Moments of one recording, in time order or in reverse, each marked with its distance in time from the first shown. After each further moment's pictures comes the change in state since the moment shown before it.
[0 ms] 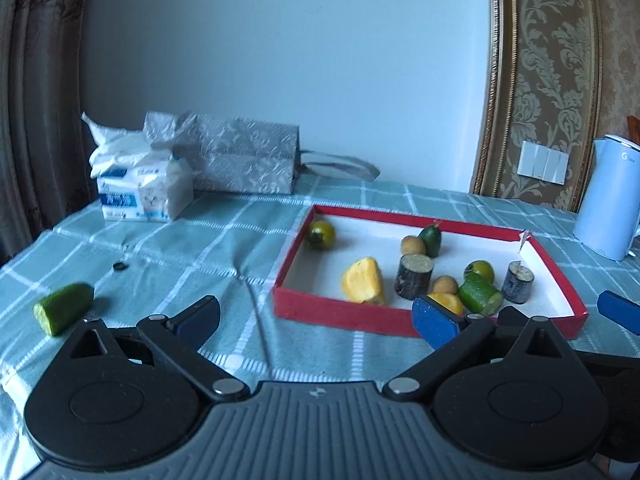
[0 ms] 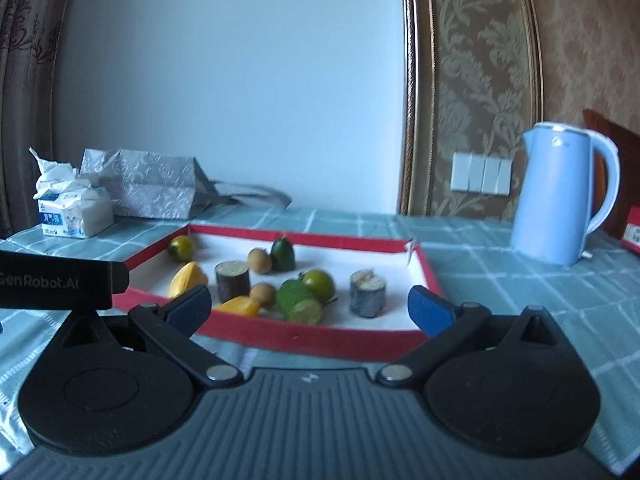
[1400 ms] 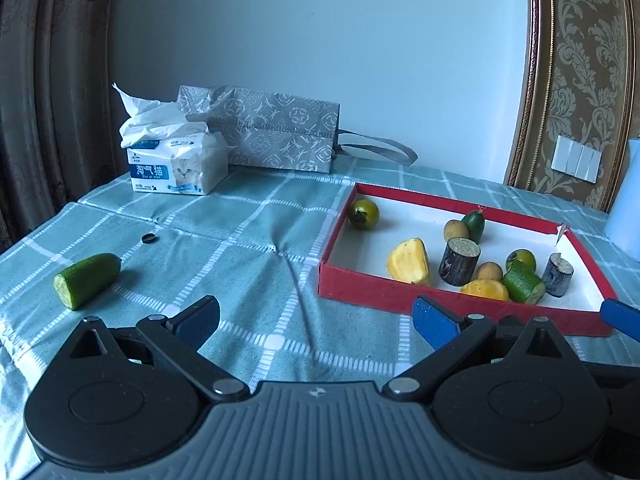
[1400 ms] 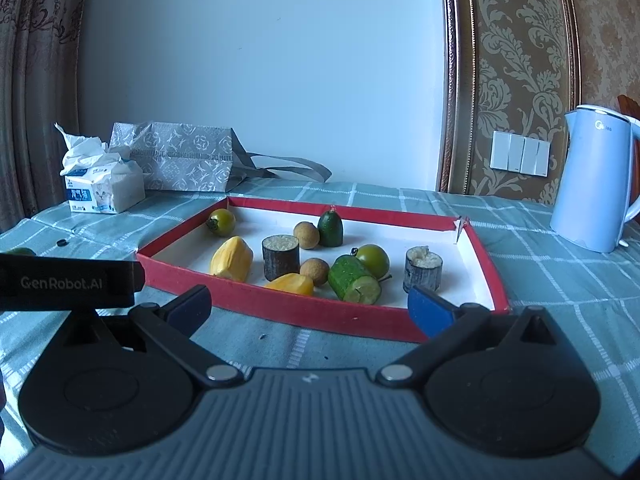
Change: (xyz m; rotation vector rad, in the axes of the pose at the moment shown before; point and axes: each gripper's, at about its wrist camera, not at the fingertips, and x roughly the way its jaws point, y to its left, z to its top) left arm 0.008 0.016 -0.009 -0.031 0.033 0.079; right arm 0.015 0.023 -0.004 -0.018 0.075 0.090
